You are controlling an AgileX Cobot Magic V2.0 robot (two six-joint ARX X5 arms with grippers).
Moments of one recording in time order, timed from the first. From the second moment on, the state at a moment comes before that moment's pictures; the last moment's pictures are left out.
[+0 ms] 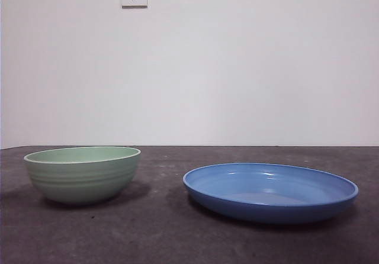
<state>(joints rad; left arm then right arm) -0.10 0.43 0.51 -0.34 0.26 -0.30 -0.02 0.30 0.50 -0.43 -0.35 0.37</state>
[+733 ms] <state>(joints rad) -0.28 0.99 1.02 -0.61 0.54 -0.11 0.14 0.77 0.95 -0.73 -0.58 0.17</state>
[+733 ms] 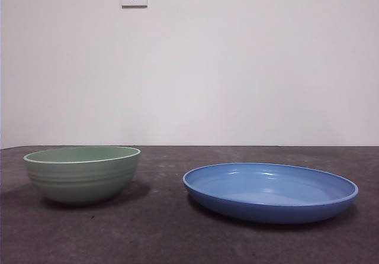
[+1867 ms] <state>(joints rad) -0.29 1.00 1.03 -0.62 0.47 -0.10 0.20 0.81 0.95 -0.68 -0.55 0.10</state>
